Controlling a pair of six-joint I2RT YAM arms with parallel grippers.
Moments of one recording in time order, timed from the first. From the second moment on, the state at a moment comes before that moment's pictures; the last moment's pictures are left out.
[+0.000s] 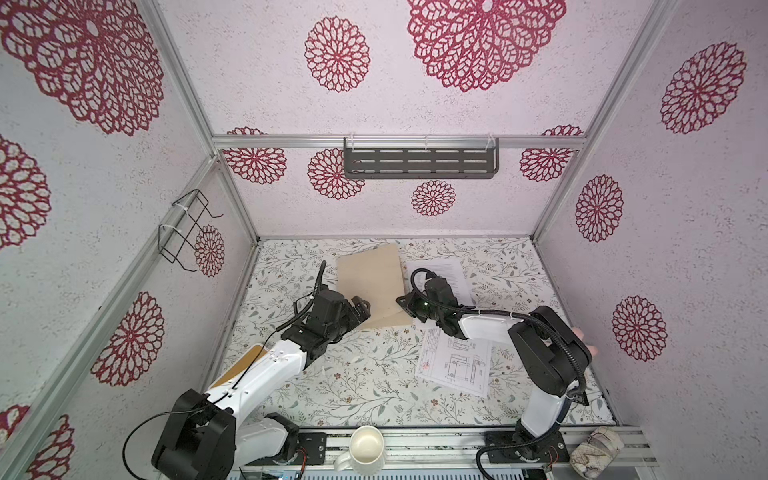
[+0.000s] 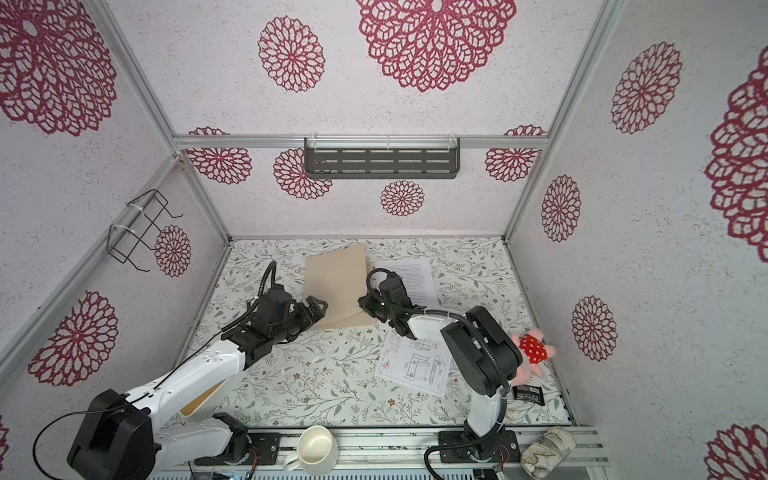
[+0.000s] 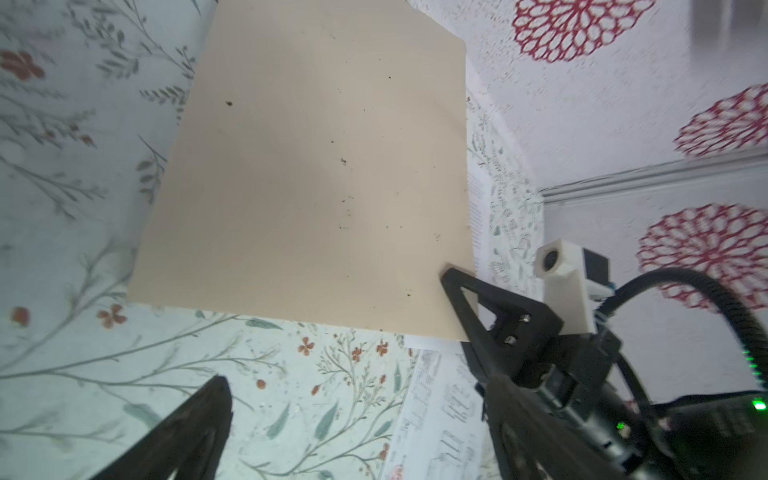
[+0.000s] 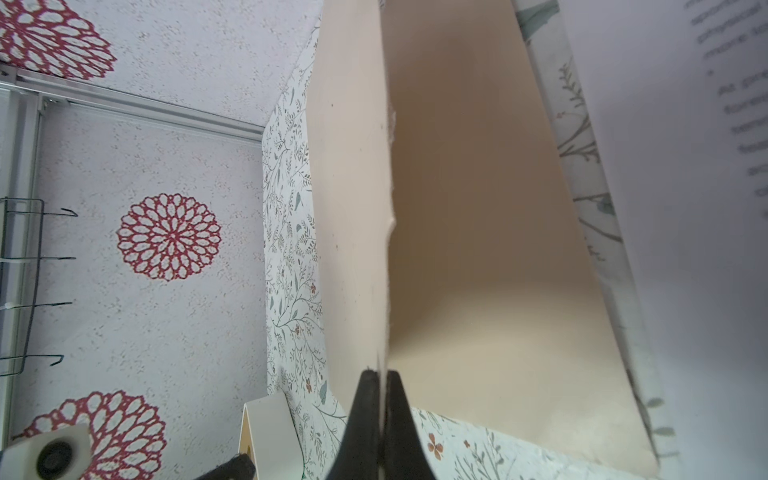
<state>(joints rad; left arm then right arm) -0.49 1.25 0.75 -0.21 -0.02 -0.90 0.64 1.81 0.97 0.32 -0.21 1.13</state>
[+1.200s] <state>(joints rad) -0.78 1.49 0.75 -0.11 -0.50 0.07 0.65 1.79 1.07 0.20 -0.21 1.23</state>
